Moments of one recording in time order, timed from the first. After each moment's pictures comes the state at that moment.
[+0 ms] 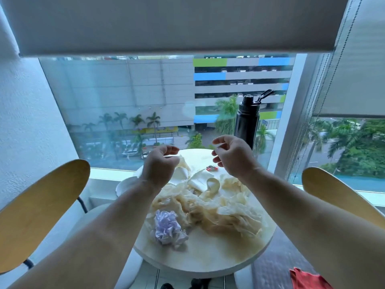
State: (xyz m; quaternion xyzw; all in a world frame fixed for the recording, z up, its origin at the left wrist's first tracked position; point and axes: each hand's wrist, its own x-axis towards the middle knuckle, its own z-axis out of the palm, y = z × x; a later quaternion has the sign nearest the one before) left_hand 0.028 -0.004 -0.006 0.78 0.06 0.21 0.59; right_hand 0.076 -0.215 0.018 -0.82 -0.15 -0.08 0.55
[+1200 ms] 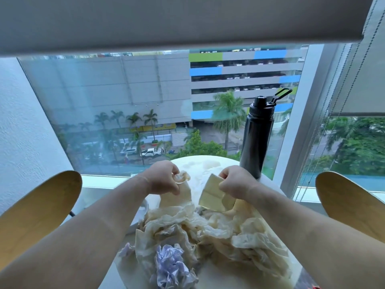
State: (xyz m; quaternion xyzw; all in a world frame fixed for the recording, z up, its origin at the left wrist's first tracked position) left_hand 0.115 0.042 -0.010 0.98 -0.01 -0.03 0.18; right_hand 0.147 -0.194 -0.031 -0.95 -0.06 0.08 0.31
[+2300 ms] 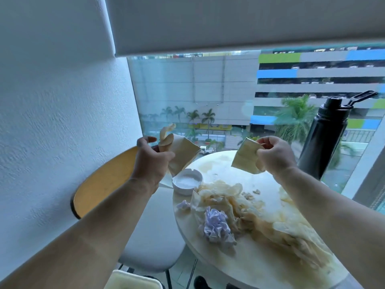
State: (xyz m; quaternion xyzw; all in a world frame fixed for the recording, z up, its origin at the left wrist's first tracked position) left_hand -0.052 0.089 0.013 0.66 0.24 0.37 0.60; right_hand 0.133 -0.156 -0.001 -0.81 -0.12 -0.05 0.57
